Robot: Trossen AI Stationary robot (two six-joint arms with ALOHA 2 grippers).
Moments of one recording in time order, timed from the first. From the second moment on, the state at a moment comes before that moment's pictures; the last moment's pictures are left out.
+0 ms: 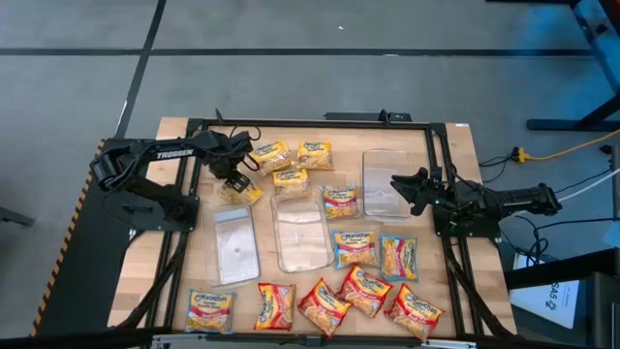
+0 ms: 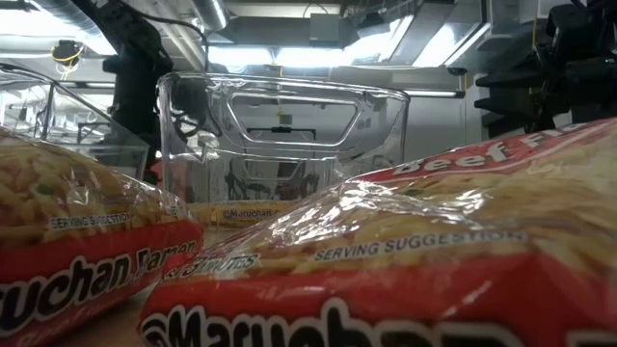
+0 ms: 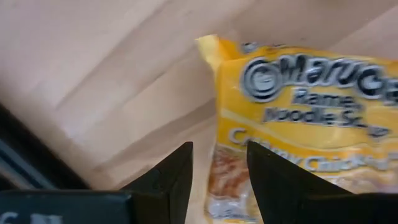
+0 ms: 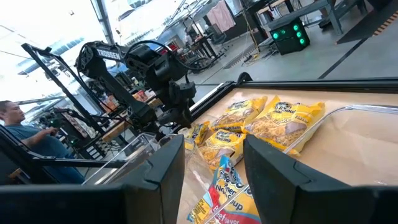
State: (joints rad) left arm 0.63 1.36 0.74 -0.90 -0.02 -0.33; right arm 0.11 0.03 0.02 0.06 0.48 0.61
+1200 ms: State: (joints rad) left arm 0.73 1.44 0.73 -0.87 0.12 -0.21; right arm 0.11 0.03 0.02 0.06 0.48 0.59
